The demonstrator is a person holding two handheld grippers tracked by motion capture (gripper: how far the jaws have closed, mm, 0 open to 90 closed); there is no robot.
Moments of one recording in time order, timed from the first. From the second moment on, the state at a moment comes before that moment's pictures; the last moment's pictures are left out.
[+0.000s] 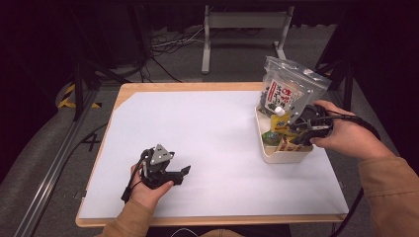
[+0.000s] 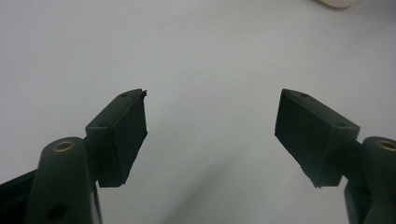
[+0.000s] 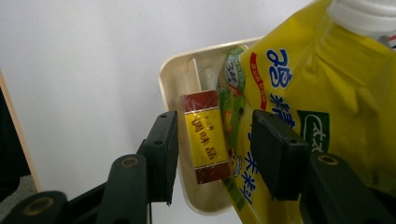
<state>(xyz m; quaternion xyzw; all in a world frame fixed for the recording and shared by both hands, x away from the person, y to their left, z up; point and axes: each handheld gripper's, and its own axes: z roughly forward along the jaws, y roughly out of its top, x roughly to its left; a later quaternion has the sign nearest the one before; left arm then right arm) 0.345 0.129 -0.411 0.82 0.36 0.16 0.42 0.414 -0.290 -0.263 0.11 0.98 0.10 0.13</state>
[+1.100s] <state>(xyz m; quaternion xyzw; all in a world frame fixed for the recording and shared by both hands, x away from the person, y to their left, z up) 0.315 0.172 -0.400 0.81 0.36 0.17 0.42 0.343 -0.318 -0.260 0.18 0.91 0.33 0.20</state>
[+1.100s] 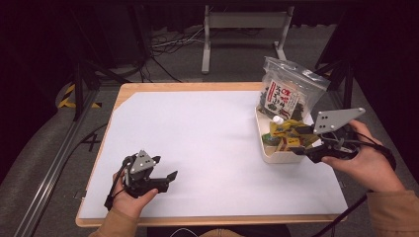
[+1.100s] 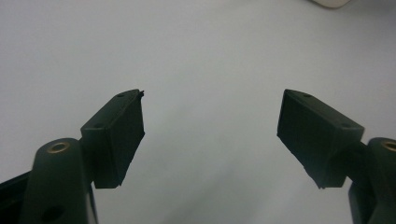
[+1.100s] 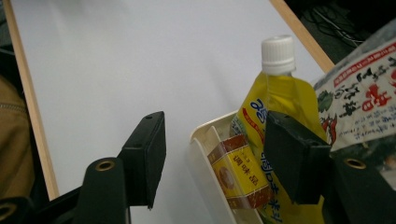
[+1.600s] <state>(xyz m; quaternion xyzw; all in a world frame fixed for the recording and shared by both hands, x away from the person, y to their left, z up) 0.301 0.206 -0.407 0.81 0.36 0.18 0.43 0.319 -0.352 -0.323 0.27 0.86 0.39 0.21</state>
